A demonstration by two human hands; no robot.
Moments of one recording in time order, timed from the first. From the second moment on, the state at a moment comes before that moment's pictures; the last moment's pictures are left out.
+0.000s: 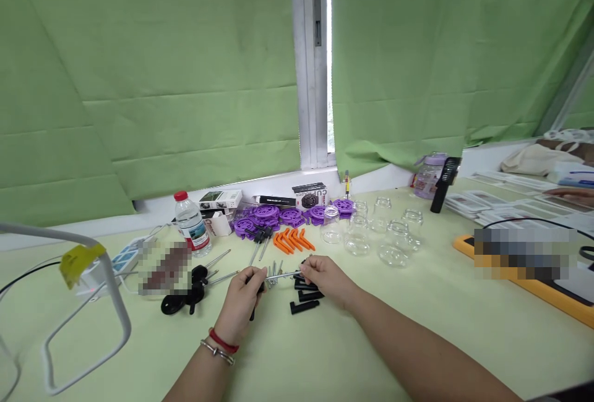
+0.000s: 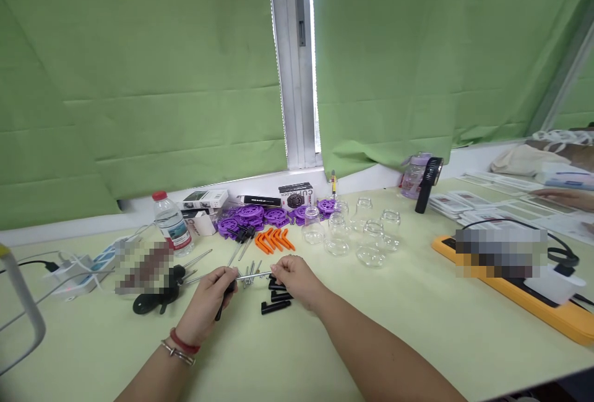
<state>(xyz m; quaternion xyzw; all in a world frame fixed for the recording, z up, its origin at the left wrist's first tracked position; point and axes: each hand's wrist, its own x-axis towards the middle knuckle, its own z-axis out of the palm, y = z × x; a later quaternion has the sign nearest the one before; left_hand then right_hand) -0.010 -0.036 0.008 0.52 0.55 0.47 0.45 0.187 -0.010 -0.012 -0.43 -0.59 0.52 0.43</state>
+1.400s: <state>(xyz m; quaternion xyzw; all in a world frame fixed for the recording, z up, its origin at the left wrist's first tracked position) -0.012 -0.038 0.003 0.52 0.55 0.47 0.45 0.183 -0.009 -0.018 -0.45 -0.64 0.47 0.41</state>
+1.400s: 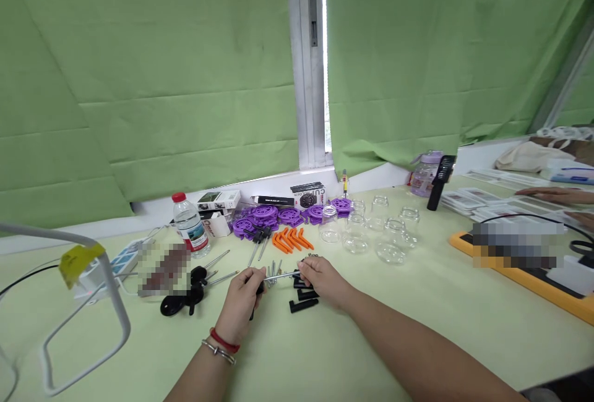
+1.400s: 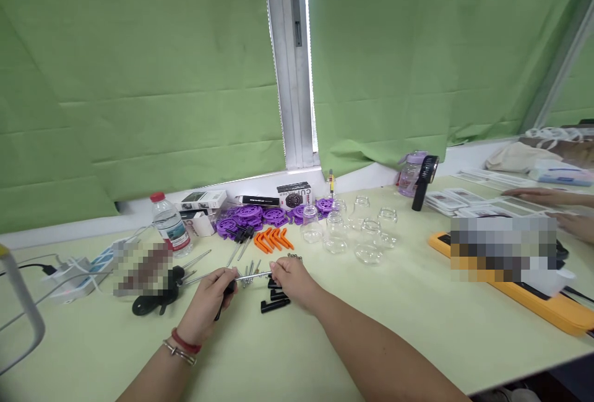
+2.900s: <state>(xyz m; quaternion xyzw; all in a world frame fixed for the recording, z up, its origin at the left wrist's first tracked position) -0.011 -0.036 0.000 0.52 0.53 0.49 0.45 0.188 -0.011 -0.009 -0.40 -0.52 0.56 0.51</state>
